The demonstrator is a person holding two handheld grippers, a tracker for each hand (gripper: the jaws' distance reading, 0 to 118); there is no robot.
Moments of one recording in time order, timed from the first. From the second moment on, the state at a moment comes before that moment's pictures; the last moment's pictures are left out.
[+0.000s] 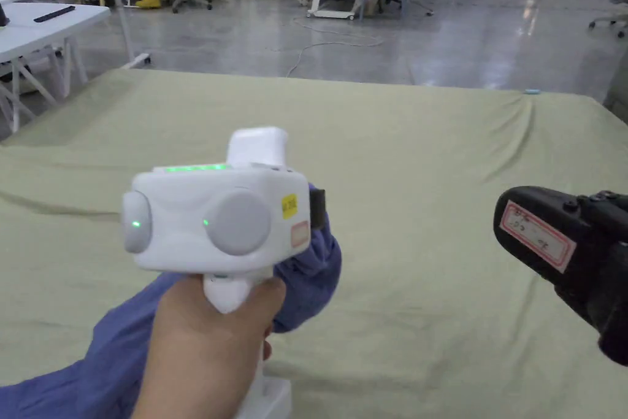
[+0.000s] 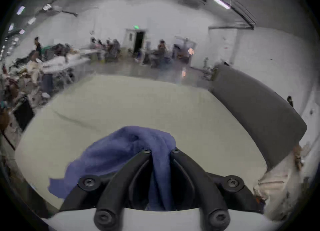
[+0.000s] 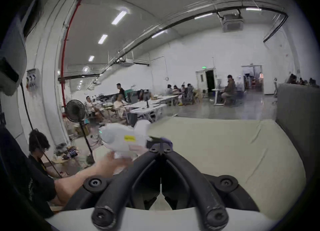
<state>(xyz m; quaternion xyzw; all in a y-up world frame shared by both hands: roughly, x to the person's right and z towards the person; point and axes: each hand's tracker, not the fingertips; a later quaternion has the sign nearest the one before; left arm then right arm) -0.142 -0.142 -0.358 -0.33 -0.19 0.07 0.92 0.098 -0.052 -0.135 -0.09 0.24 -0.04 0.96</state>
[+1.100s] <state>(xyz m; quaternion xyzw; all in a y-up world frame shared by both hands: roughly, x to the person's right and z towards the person) -0.214 -0.297 -0.277 -0.56 -0.18 0.12 0.80 0.127 -0.196 -0.186 -0.33 0.18 -0.24 0.89</state>
